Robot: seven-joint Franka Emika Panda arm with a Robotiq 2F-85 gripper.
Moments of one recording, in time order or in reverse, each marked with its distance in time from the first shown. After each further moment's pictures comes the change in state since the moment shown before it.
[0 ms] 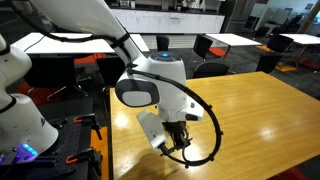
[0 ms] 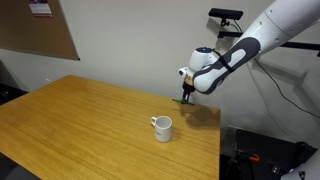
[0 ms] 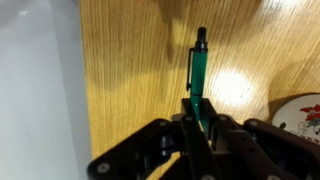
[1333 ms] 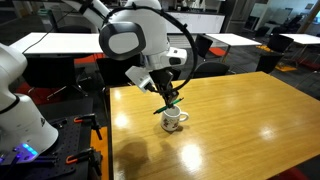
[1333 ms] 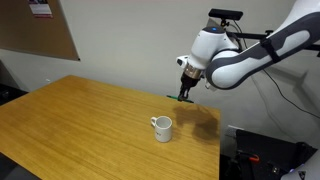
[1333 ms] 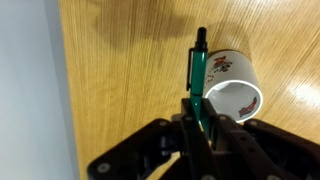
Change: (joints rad) arm 0.171 -0.320 0.022 -0.123 -0.139 -0.137 0.229
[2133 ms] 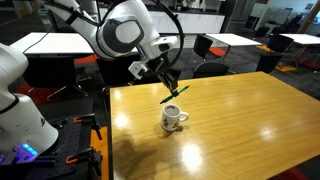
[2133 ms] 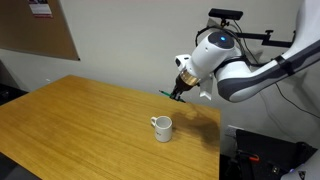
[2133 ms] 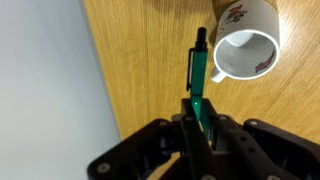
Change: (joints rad) arm -0.040 -0.020 0.097 -0.030 -0.560 0.167 0.665
